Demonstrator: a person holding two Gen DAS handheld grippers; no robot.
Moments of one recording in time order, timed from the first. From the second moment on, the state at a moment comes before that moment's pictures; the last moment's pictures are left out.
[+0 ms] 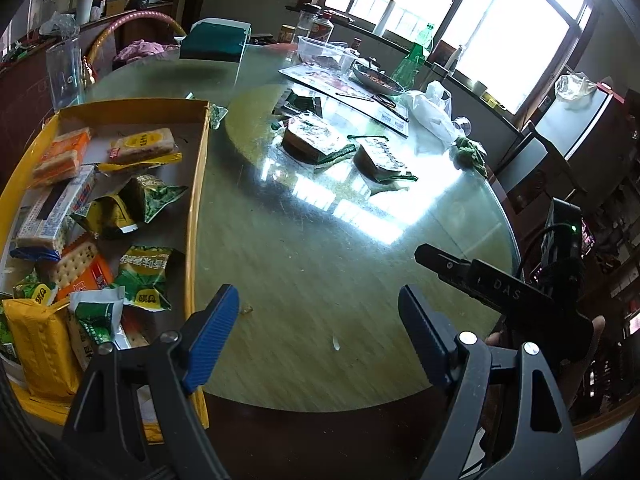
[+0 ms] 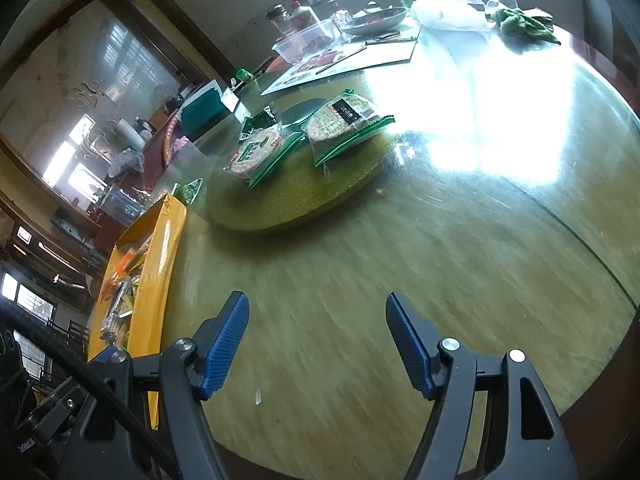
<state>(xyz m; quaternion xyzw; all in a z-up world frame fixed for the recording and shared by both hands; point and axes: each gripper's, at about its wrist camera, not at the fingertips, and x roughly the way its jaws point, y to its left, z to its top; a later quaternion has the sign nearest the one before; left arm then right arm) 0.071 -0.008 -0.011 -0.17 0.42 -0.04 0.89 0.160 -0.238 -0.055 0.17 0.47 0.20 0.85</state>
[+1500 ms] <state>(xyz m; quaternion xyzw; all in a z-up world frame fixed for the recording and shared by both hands) 0.080 0.008 -0.002 -0.20 0.42 -0.04 0.89 0.297 -0.196 -0.061 -0.05 0.48 0.17 0.86</state>
